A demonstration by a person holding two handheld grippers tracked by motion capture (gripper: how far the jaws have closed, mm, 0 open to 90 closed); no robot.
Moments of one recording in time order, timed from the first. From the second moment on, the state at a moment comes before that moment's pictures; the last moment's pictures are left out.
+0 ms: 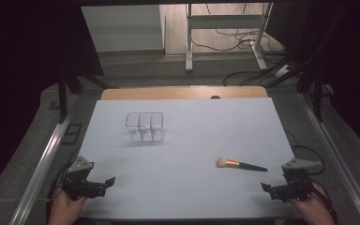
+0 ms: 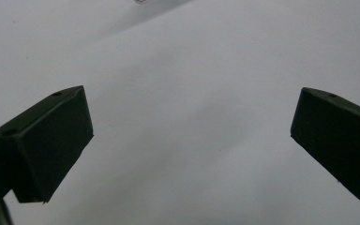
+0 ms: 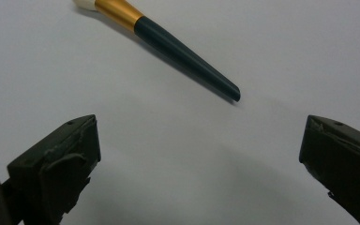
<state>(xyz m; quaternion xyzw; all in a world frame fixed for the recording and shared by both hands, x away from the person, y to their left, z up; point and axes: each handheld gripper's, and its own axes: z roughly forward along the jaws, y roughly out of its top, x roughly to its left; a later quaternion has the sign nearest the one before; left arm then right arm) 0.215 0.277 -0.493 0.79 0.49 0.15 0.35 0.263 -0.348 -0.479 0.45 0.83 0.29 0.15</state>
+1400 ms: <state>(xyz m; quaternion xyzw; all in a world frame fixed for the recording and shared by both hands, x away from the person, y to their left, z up) 0.217 0.270 -0.495 0.80 0.47 0.12 0.35 0.268 -0.340 -0.471 0.44 0.84 0.29 0.14</state>
